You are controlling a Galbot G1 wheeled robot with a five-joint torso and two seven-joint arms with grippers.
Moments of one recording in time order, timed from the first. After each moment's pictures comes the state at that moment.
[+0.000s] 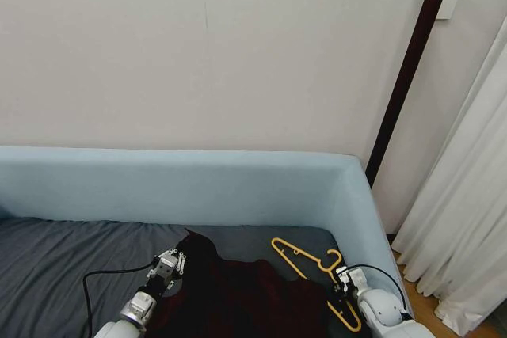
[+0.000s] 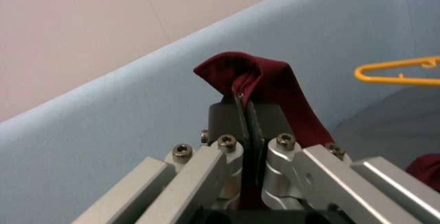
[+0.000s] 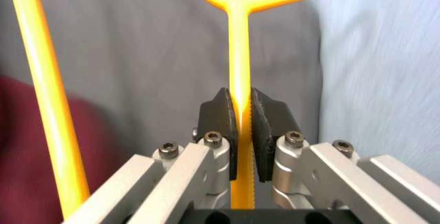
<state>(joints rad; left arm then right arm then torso) 1.19 -0.94 -0.23 -1.60 -0.13 -0.33 -0.08 -0.94 1.08 0.16 1.34 0.30 -0.38 -0.06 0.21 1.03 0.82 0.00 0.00</state>
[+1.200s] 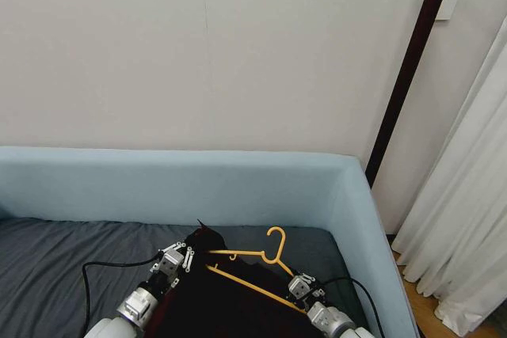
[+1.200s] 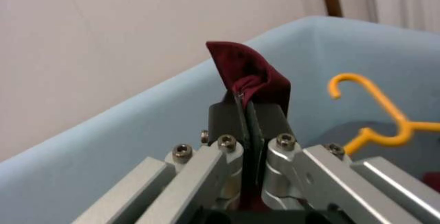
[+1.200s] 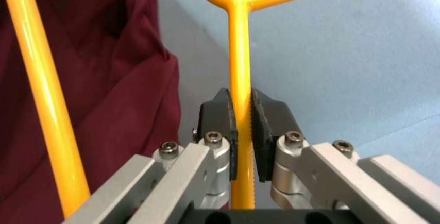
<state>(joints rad) 1.33 -0.86 -0.22 -1.88 -0.14 -0.30 -0.05 -1.10 1.01 -0.10 1.74 -0.15 -0.29 0.09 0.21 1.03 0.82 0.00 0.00</state>
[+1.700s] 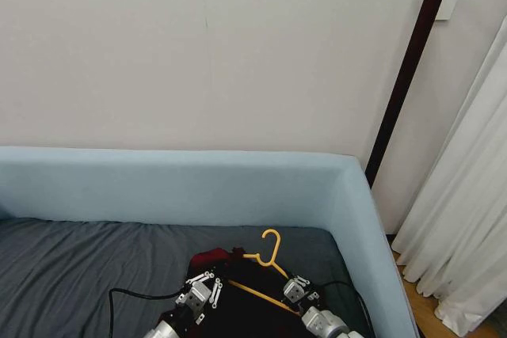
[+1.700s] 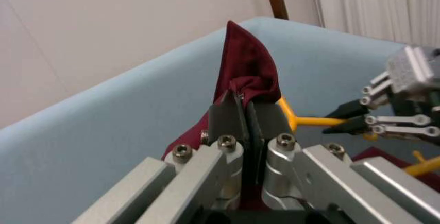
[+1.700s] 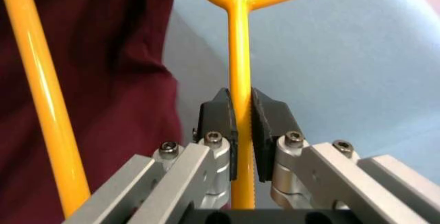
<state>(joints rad) 1.38 -0.92 -0.12 -1.89 -0.03 -0.33 -0.05 -1.07 1.03 -0.15 1.69 -0.19 -0.27 0.15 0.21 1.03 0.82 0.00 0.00</state>
